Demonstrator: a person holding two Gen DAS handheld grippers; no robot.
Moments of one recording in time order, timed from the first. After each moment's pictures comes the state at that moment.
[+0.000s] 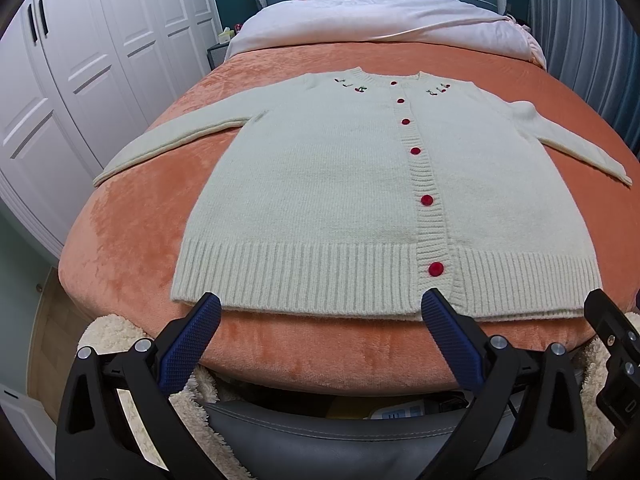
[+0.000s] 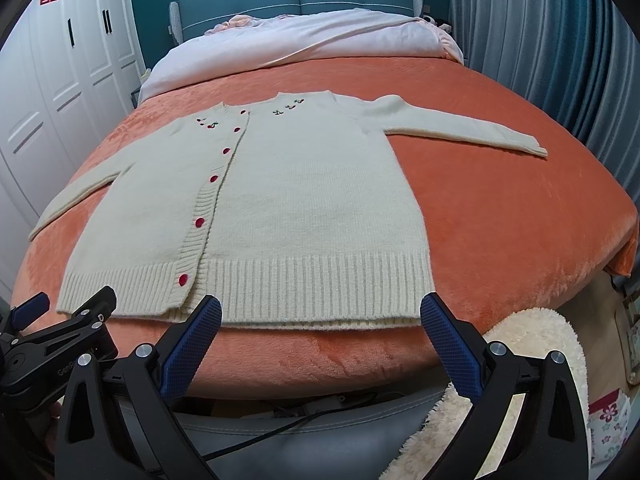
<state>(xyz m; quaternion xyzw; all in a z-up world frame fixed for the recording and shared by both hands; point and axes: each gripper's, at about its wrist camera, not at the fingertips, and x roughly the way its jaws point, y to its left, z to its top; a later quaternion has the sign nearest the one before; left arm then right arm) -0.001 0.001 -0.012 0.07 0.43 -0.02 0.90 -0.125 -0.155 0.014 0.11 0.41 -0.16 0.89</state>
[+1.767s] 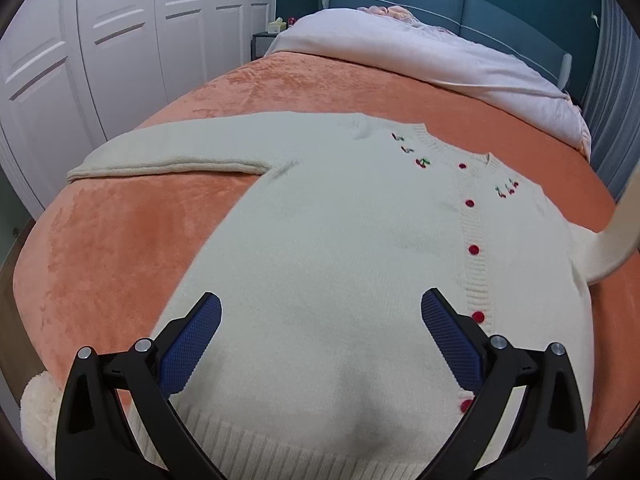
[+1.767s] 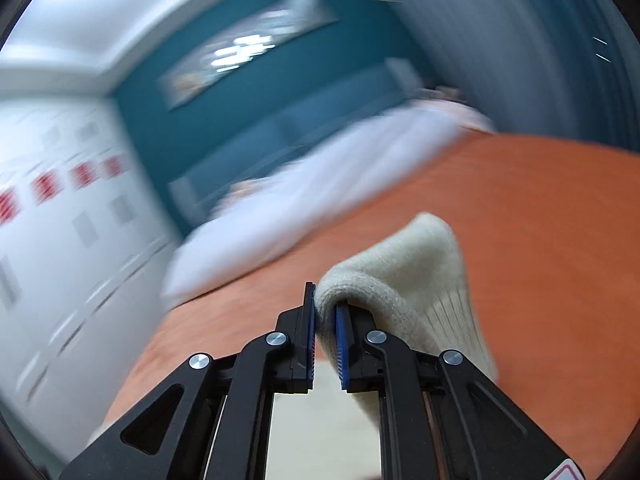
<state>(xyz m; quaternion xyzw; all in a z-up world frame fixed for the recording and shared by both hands) 0.159 0.038 -0.006 -0.07 0.41 0.03 0.91 0.125 -0.405 0.102 0.24 0.14 -0.04 0.96</state>
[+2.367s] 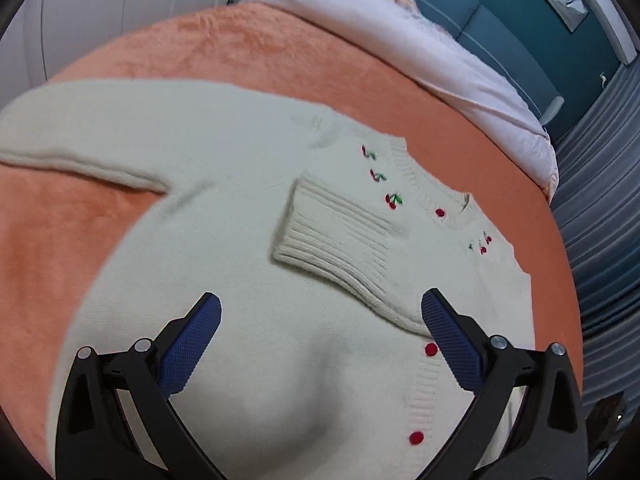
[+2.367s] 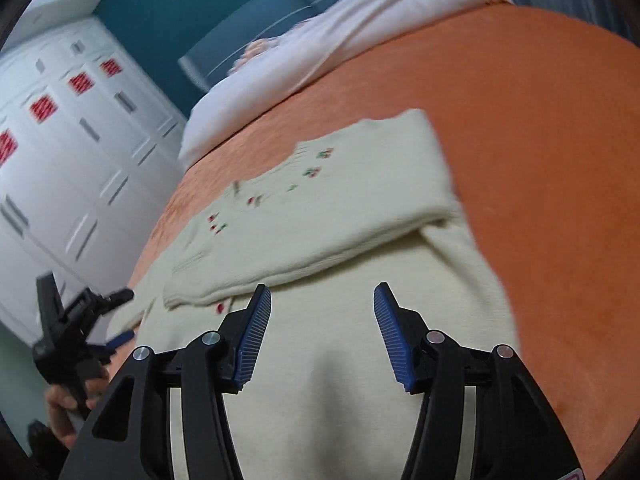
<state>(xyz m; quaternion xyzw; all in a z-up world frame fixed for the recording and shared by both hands) 0.296 0.035 -0.049 -0.22 0.48 -0.06 0.85 0.088 -0.328 -0.047 0.34 0.36 -0.02 0.87</state>
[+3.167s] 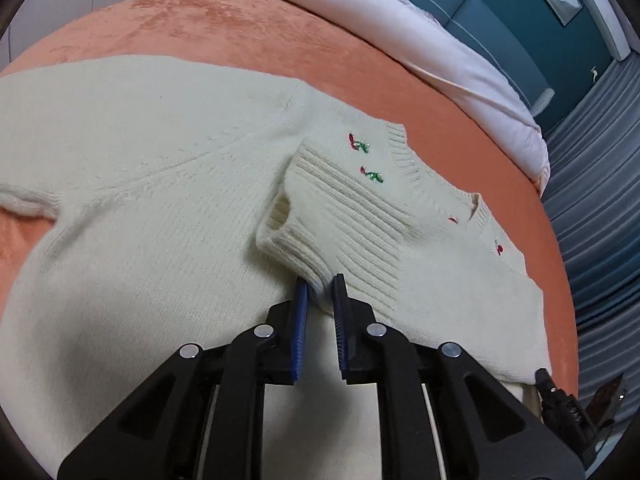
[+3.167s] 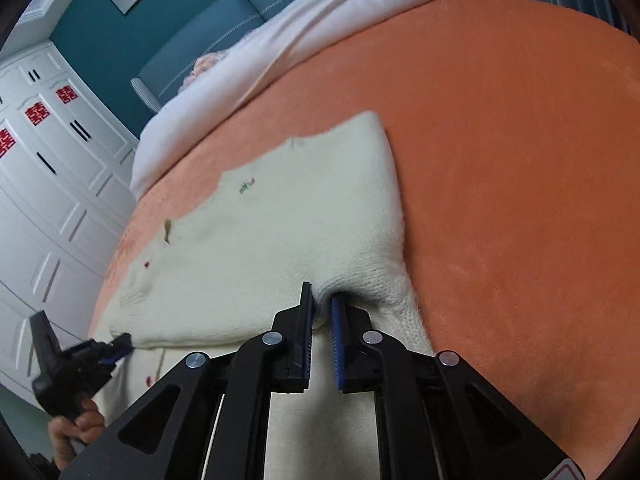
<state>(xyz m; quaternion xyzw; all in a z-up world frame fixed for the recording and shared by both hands) 0.346 0.017 -0.087 -0.21 0.47 -0.09 0.85 0.137 -0.356 -0.074 0.33 0.35 -0.08 0.88</state>
